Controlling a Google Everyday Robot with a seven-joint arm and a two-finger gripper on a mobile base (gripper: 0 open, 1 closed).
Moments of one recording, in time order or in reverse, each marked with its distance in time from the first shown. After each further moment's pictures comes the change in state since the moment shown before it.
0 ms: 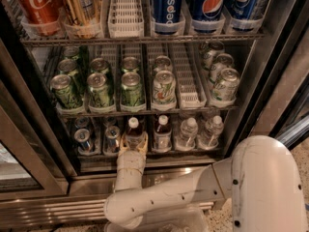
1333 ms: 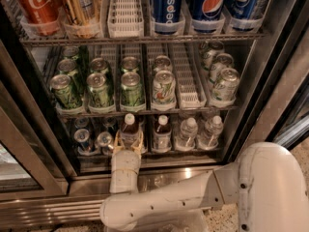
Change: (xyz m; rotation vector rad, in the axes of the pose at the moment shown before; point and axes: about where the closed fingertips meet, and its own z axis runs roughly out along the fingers) arm -0.030 0.014 -0.011 -0.031 -0.064 0.051
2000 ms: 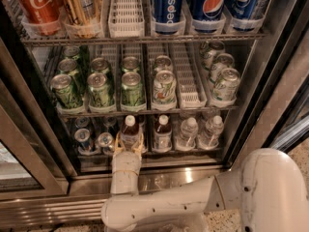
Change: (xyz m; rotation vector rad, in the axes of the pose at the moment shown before) arm 0.006 -0.001 -0.001 -0.001 0.000 0.001
